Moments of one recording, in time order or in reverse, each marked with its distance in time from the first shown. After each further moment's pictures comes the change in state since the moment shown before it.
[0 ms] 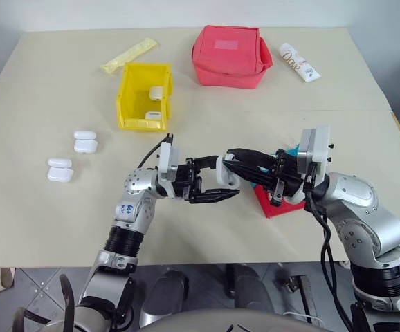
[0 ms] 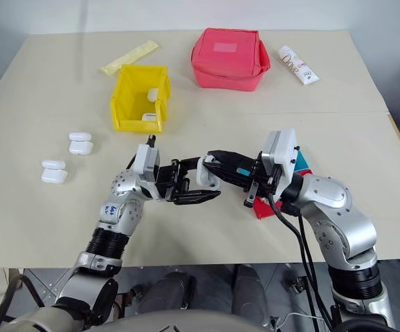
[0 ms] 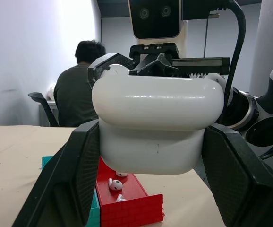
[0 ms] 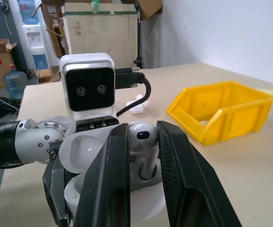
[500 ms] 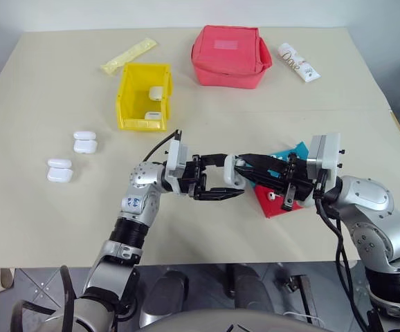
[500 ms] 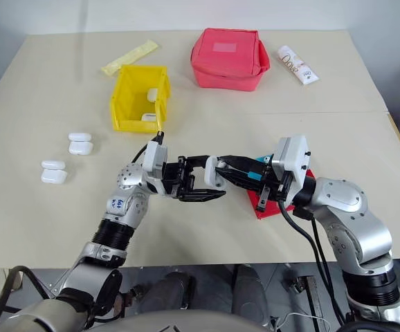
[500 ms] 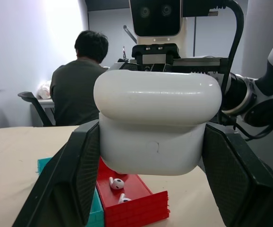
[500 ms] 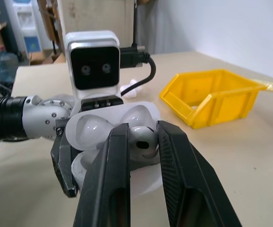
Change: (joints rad) left arm -0.063 -0.016 -0.011 0.101 0.035 -0.077 -0.040; right arm 0.049 -0.106 -0.037 -0.006 0.017 -0.014 0.029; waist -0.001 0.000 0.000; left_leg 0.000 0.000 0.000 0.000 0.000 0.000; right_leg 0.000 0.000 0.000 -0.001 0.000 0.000
